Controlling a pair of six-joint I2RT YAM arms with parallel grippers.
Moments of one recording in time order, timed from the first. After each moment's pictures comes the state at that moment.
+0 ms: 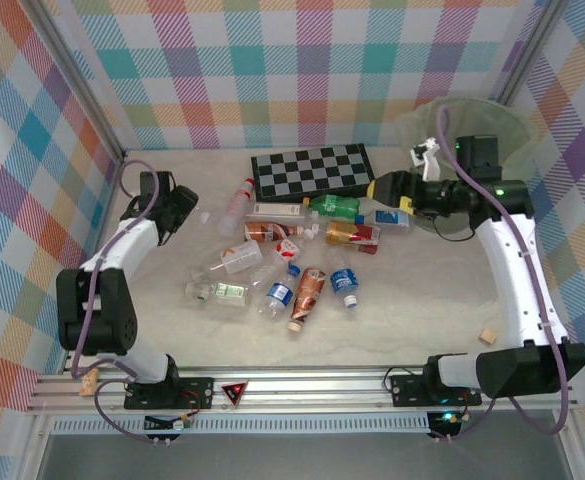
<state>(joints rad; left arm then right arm) 0.01 1.54 1.08 -0.28 0.04 -0.88 0.11 1.32 1.54 -1.04 -0.76 0.29</state>
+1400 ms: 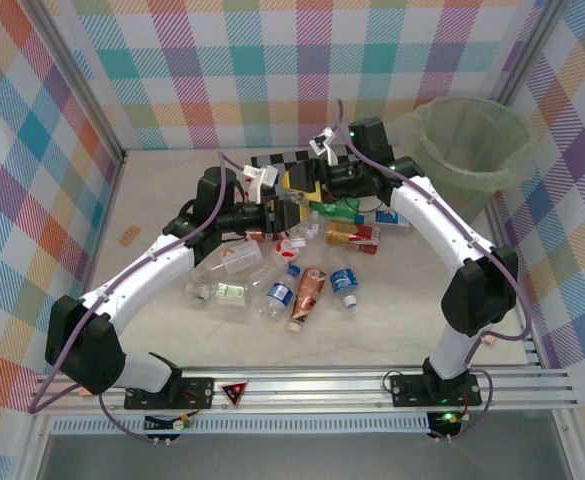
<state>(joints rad) -0.51 1.39 1.12 -0.10 0.67 -0.56 0.46 1.74 1.67 -0.56 -0.93 0.57</state>
